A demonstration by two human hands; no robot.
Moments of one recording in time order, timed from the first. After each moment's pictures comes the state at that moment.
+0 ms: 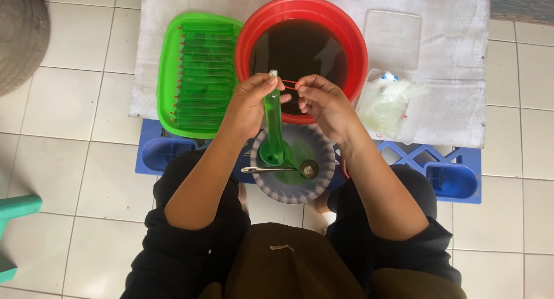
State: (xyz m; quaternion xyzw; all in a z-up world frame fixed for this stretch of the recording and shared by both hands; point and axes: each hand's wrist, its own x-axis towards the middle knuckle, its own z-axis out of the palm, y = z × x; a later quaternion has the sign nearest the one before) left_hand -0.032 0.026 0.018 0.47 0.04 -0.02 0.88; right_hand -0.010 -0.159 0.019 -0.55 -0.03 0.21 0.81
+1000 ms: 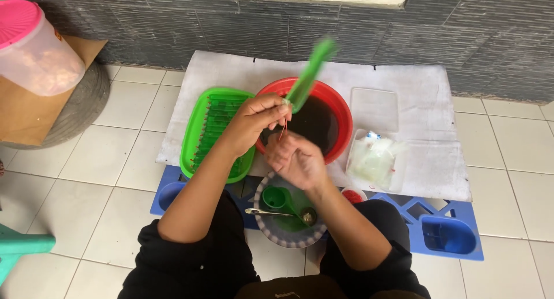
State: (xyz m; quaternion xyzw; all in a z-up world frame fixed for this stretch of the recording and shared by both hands) left_hand -0.032 0.034 0.137 0.65 -0.22 0.04 0.73; right_hand -0.058 -0.114 0.063 -0.15 -0.16 0.30 0.93
